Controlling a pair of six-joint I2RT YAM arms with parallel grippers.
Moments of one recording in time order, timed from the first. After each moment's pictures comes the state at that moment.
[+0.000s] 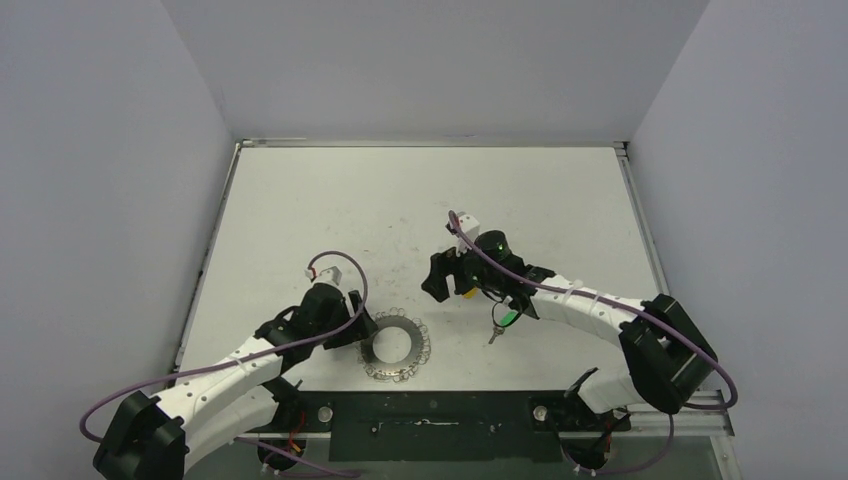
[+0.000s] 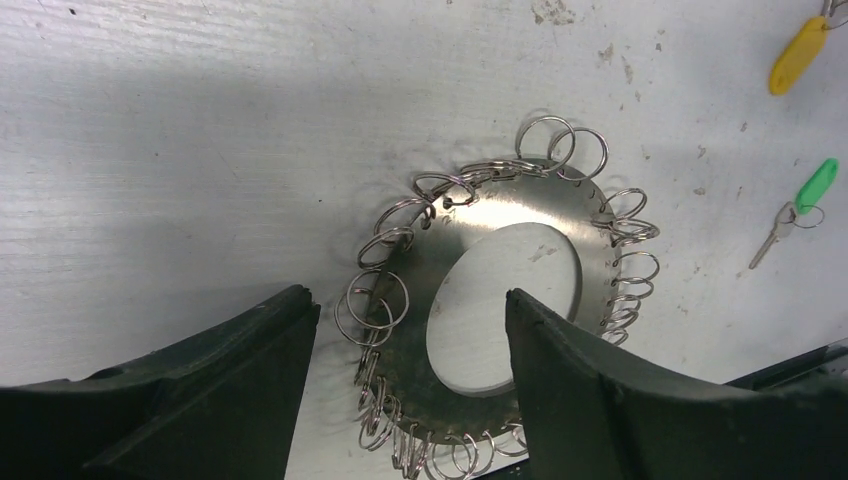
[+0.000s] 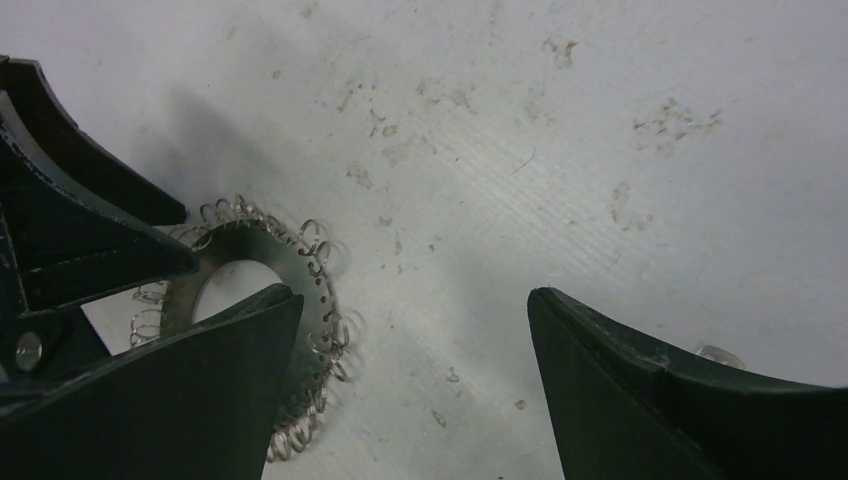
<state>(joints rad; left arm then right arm) -0.63 0.88 0.32 -0.32 -0.04 -0.85 0.70 1.38 0.72 0.12 -0.20 0.24</state>
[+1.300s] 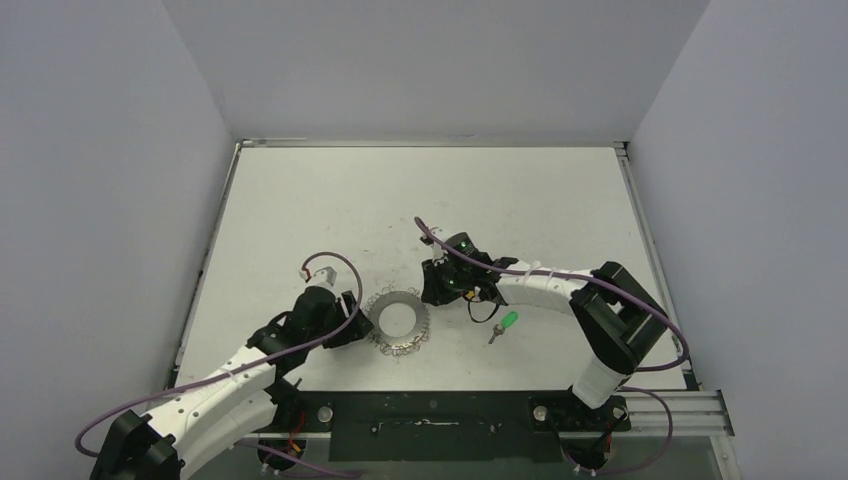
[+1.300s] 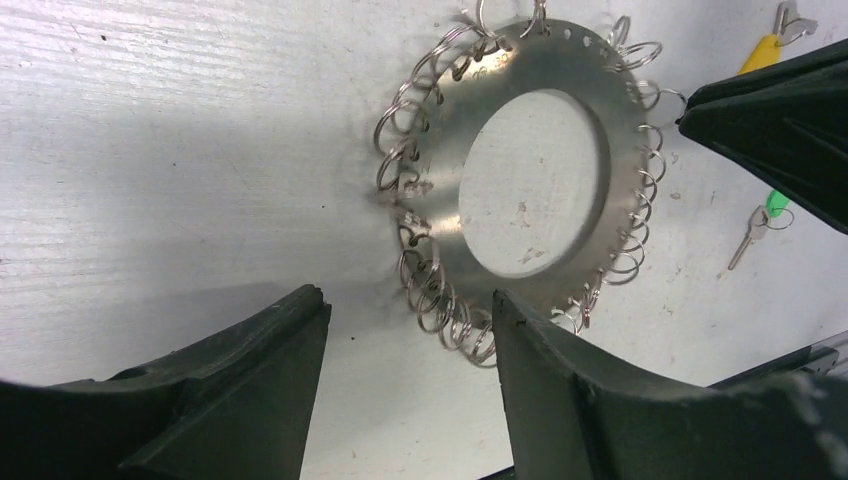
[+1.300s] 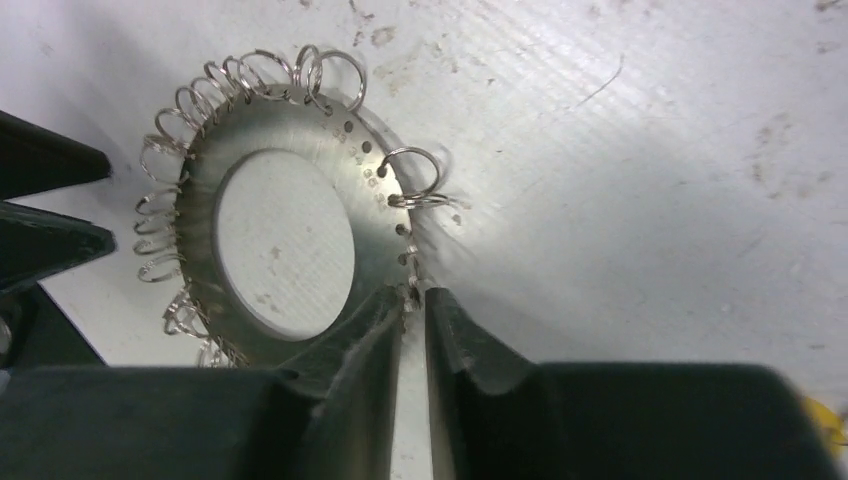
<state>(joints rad) -0.61 0.78 0.29 -0.30 -0.04 -0.85 0.78 1.67 0.87 -0.02 -0.25 0.33</state>
